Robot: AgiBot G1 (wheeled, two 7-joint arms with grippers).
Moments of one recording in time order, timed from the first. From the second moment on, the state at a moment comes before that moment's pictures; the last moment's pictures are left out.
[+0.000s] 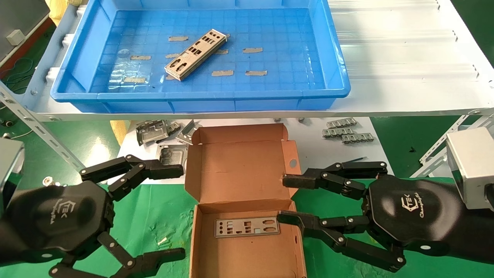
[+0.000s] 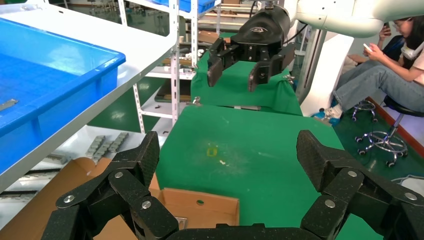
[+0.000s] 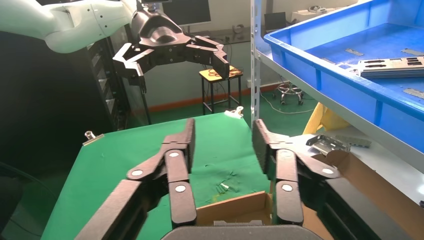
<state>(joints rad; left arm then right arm) -1.08 0.61 0.28 -1.28 0.73 1.49 -0.19 1.12 -0.54 -0.46 1.24 -0.60 -1.42 0.09</state>
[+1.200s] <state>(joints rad) -1.68 0.91 0.45 -0.80 1.13 1.27 -0.29 1.12 -0.54 -0.46 1.24 -0.60 -1.42 0.09</state>
